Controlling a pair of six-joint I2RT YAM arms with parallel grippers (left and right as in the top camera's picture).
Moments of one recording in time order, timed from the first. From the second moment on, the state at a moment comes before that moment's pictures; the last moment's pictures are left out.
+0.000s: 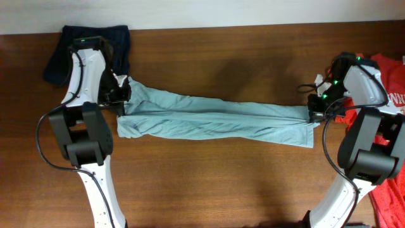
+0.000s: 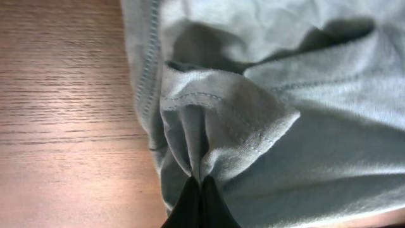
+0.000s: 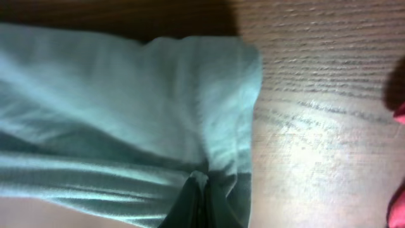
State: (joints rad) left arm 0.08 2.41 2.15 -1.62 0.08 0.05; right arm -0.29 2.10 1.59 -1.20 -0.09 -0.16
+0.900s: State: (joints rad) left arm 0.07 2.41 2.15 -1.63 0.08 0.05; right arm -0.29 2.10 1.54 -1.17 -0.06 -0.13
